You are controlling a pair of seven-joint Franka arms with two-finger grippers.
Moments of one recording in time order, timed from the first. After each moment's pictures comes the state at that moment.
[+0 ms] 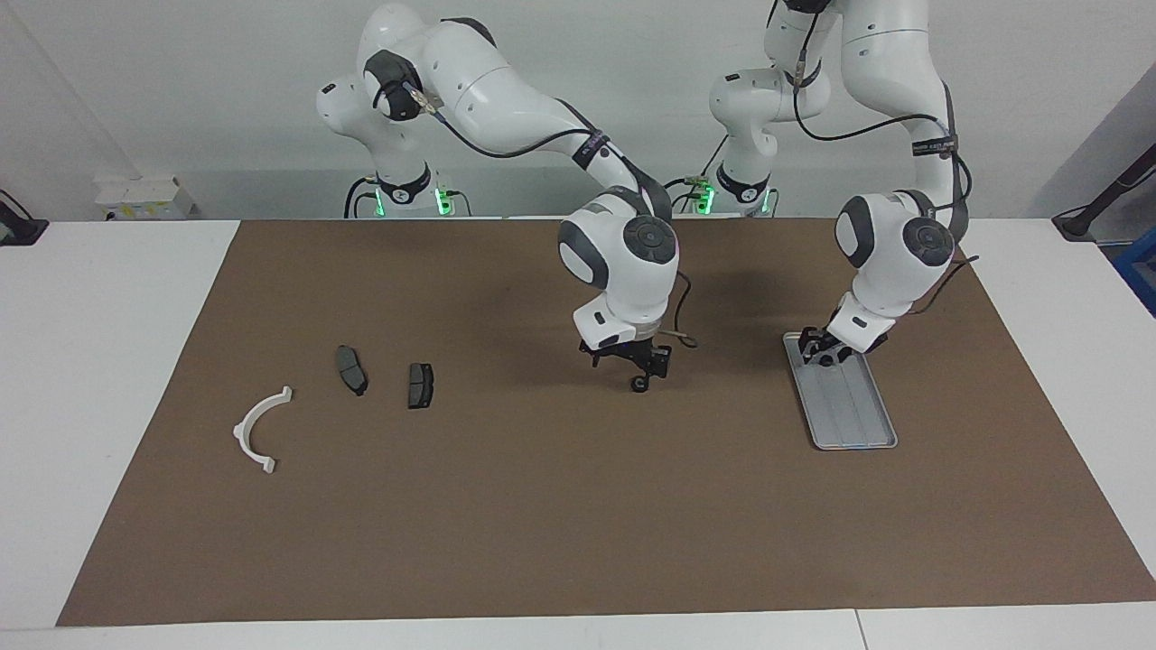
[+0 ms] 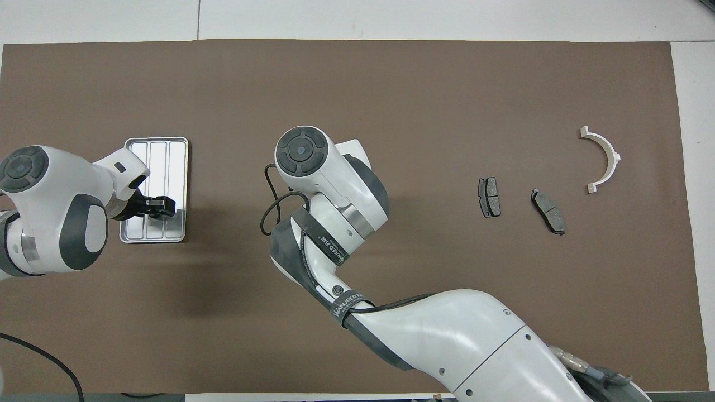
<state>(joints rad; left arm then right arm) 0.04 0.16 -0.05 -2.19 0.00 2.30 0.04 0.65 0.74 0.04 -1.24 -0.05 1.96 1.10</state>
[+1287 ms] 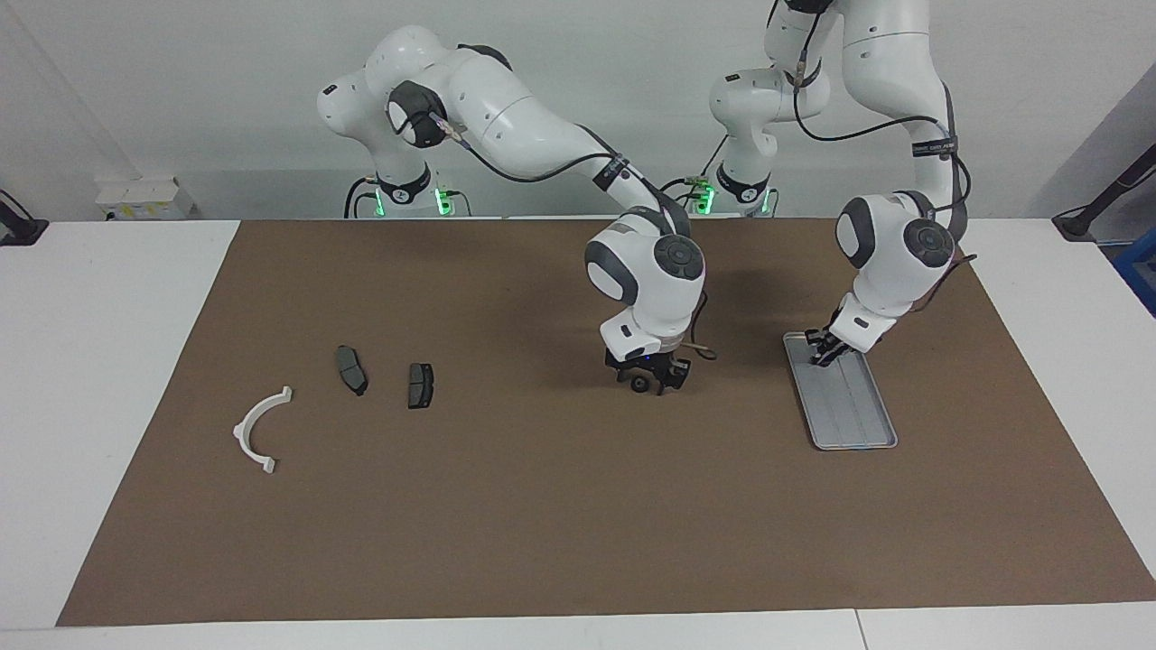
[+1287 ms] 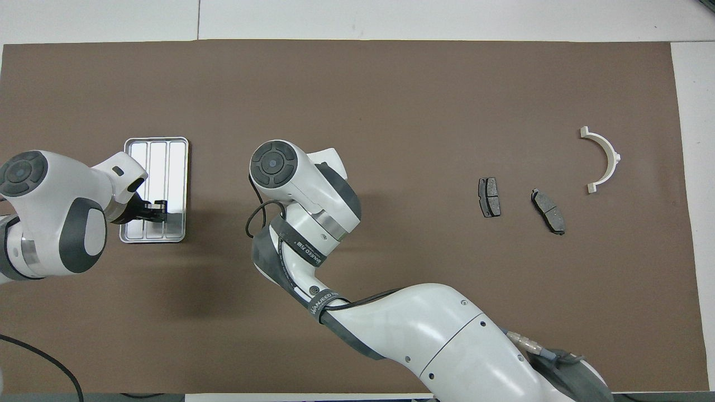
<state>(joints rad) 0.05 0.16 -0.05 -2.21 0.00 2.30 0.02 0.70 0.87 0.04 -1.12 -0.08 1.97 1.15</state>
